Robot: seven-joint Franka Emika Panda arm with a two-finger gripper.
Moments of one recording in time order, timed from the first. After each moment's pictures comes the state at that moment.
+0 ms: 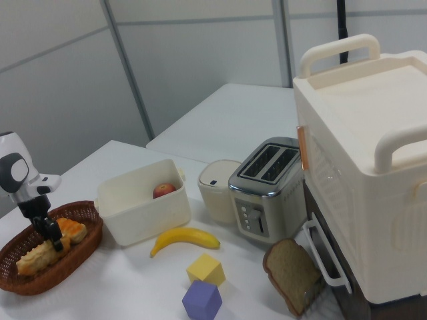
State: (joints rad) arm 0.85 0.46 -0.09 -1.64 0.01 1.95 0.77
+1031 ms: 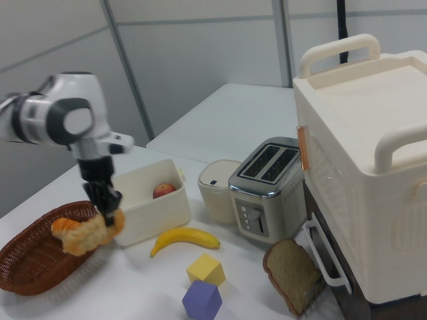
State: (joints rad) arm 0.43 0.22 -0.13 -1.61 0.06 1.59 0.33
